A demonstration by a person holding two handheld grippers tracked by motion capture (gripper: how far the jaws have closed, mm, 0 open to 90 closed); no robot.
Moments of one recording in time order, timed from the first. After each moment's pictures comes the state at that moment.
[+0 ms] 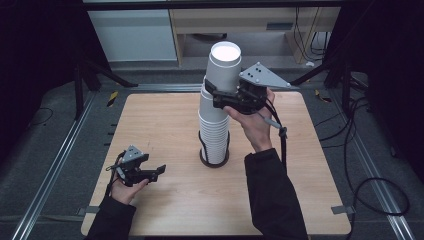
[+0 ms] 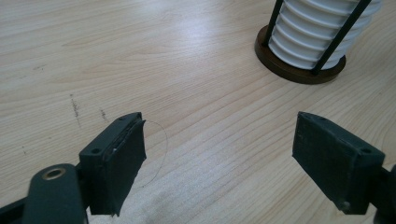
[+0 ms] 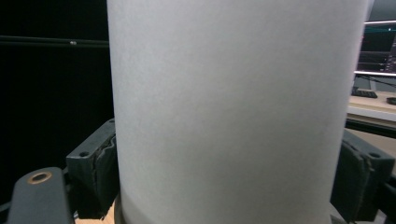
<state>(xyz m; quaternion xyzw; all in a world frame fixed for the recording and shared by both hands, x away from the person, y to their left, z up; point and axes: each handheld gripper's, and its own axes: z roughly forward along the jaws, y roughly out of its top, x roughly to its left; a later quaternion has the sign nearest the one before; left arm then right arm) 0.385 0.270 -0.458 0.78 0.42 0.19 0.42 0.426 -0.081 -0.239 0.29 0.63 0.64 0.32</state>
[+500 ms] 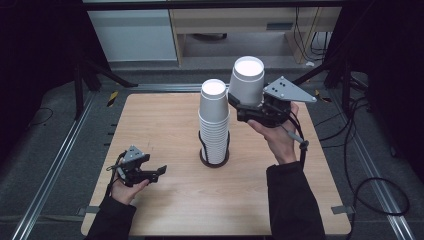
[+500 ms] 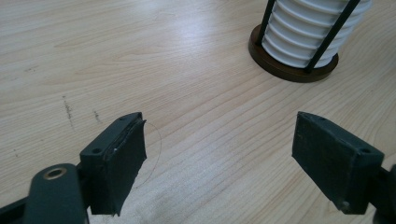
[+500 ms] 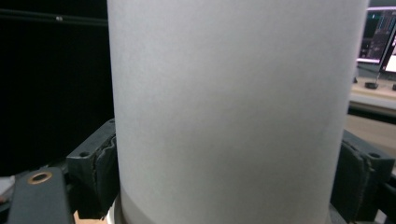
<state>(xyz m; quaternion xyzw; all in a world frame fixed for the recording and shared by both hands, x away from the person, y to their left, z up) 0.384 0.267 -0.457 0.79 0.41 0.18 0.42 0.407 -0.130 -0.260 0.30 0.65 0.61 0.33</state>
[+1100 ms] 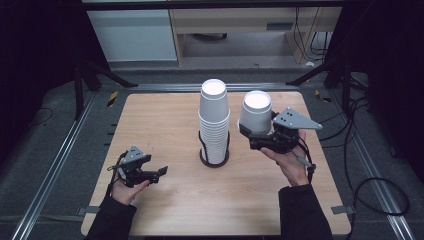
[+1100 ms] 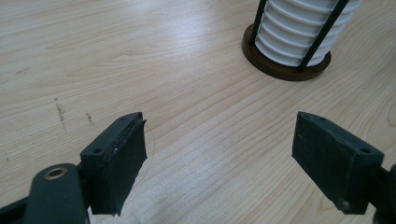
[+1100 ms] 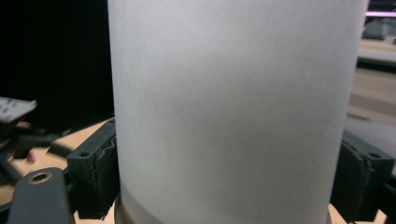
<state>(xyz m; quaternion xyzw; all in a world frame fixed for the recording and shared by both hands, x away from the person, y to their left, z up) 0.383 0.266 -0.456 0.79 0.40 0.18 0.42 0.387 -0.161 -0.326 0.31 0.69 0.59 0.28</state>
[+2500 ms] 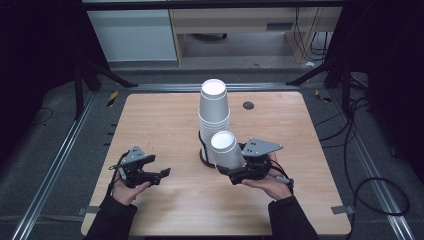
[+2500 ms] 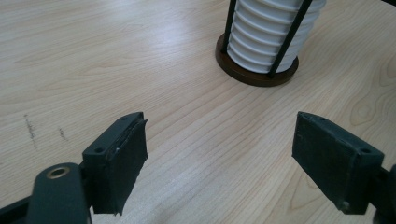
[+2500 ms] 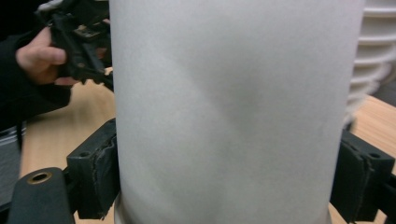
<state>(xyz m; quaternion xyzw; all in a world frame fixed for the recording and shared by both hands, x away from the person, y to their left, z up) 0.379 0.259 -0.449 0.80 0.37 0.16 0.44 0.372 -0.112 -0.397 0.21 0.80 0.54 0.16</state>
